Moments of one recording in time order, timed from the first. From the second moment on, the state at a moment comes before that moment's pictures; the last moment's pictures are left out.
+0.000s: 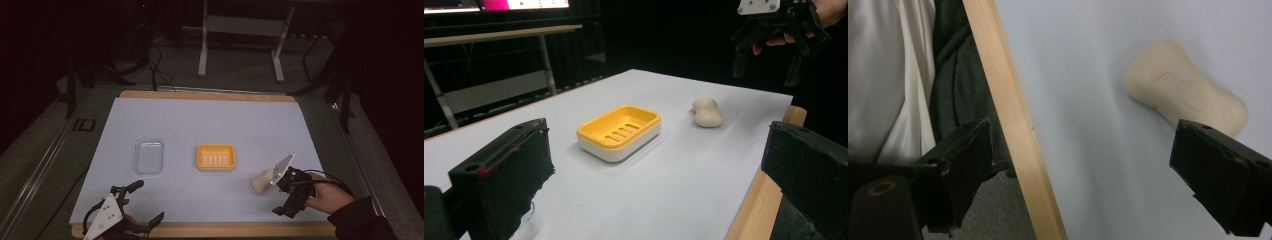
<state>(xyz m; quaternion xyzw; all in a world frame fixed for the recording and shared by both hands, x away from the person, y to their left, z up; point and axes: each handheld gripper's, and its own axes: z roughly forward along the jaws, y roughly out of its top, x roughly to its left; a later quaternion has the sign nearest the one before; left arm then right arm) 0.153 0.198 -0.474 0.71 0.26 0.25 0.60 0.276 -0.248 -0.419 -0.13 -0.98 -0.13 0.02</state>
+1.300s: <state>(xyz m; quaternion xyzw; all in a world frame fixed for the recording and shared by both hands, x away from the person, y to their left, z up) 0.152 0.200 -0.475 0.71 0.27 0.25 0.60 0.296 -0.248 -0.433 -0.07 -1.00 -0.02 0.06</state>
